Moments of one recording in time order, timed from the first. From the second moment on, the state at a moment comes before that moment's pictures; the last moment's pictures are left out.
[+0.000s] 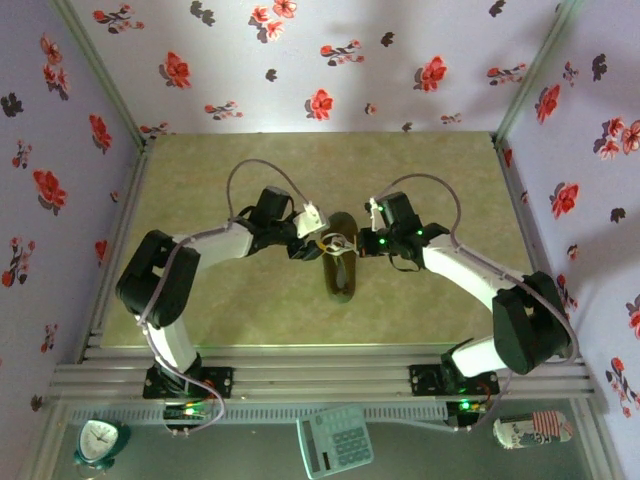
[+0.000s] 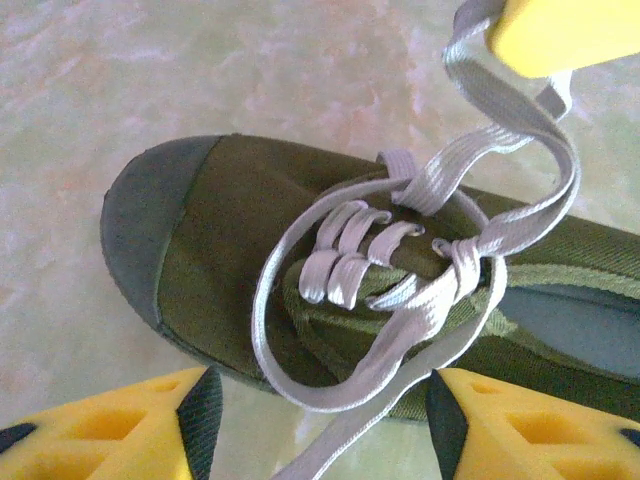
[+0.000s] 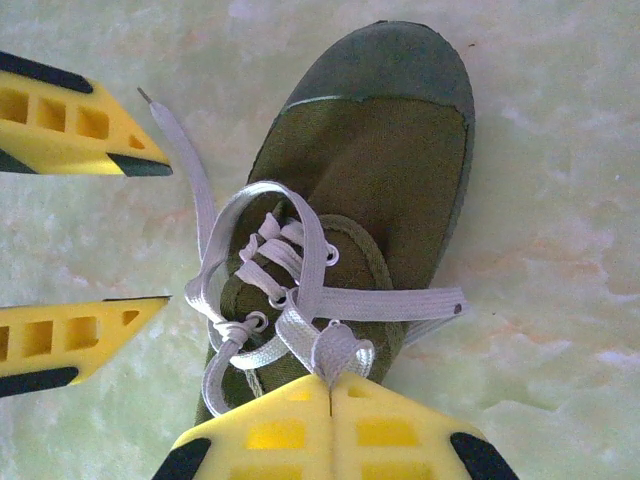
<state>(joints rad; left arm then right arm) -0.59 1.77 1.03 -0.05 0.53 0.54 0.52 1.42 0.89 -0.36 -0.24 0.40</state>
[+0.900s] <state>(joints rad) -0.59 1.88 1.15 -0.18 0.61 0.59 0.52 1.42 0.90 -0.38 -0.24 0.41</state>
